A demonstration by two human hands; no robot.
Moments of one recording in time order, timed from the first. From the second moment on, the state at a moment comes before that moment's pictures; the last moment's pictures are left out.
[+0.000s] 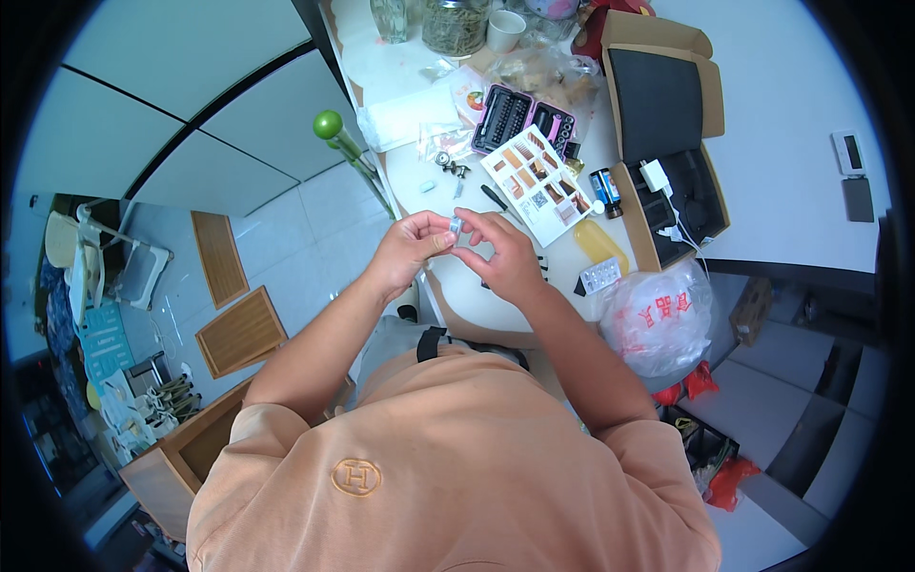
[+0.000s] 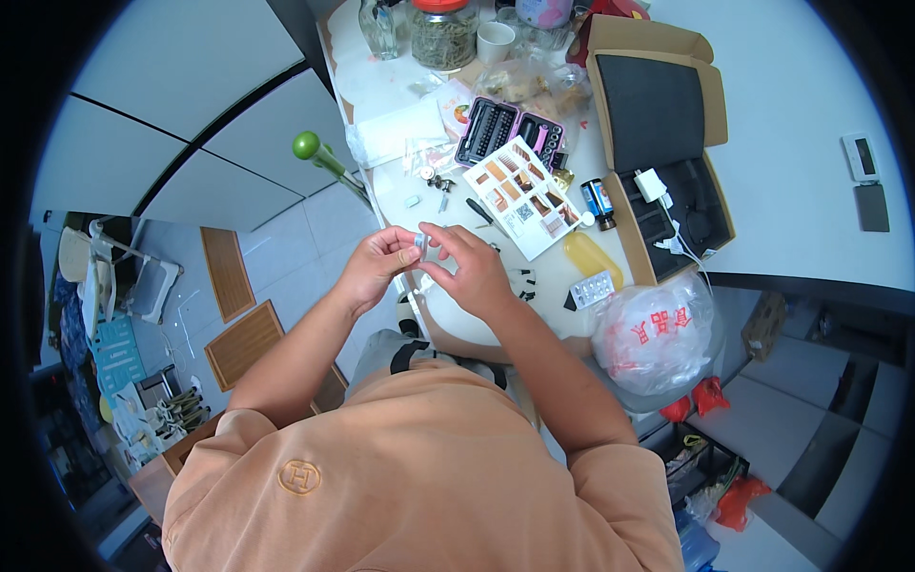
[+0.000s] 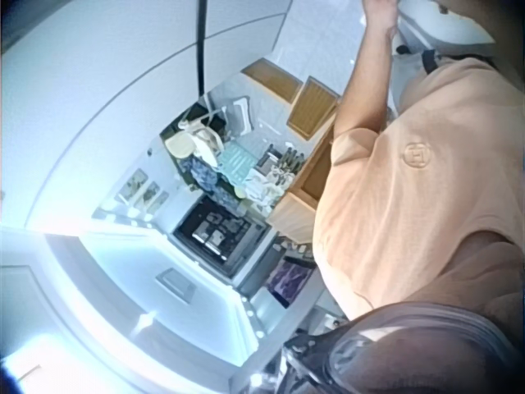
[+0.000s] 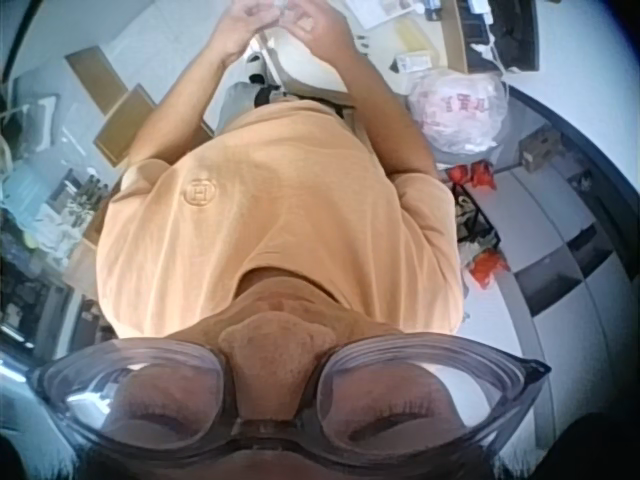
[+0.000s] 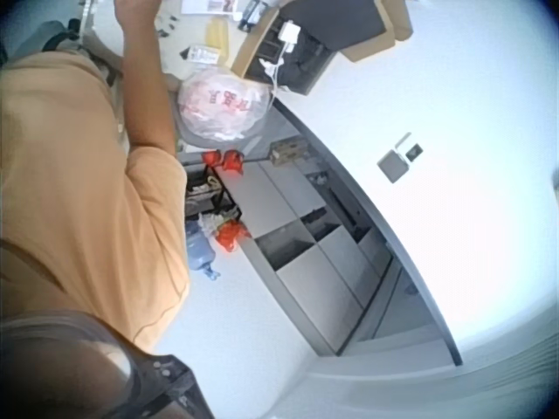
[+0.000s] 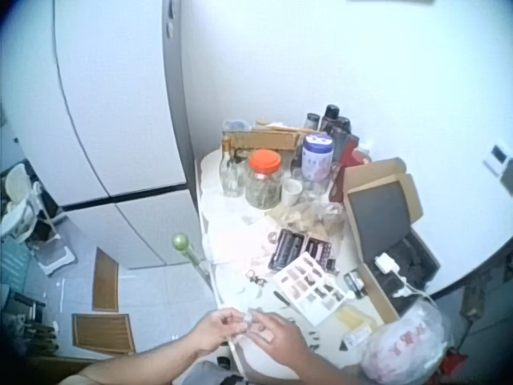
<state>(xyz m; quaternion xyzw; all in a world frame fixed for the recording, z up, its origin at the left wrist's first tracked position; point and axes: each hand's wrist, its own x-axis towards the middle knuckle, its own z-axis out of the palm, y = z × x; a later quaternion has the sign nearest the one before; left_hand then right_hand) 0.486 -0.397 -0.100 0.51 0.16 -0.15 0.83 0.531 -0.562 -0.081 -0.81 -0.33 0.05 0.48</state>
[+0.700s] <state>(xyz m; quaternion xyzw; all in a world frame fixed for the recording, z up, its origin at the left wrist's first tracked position) 0.352 -0.350 -0.044 0.46 0.24 0.05 0.85 0.482 -0.464 -0.043 -0.61 -0.58 0.10 0.53</state>
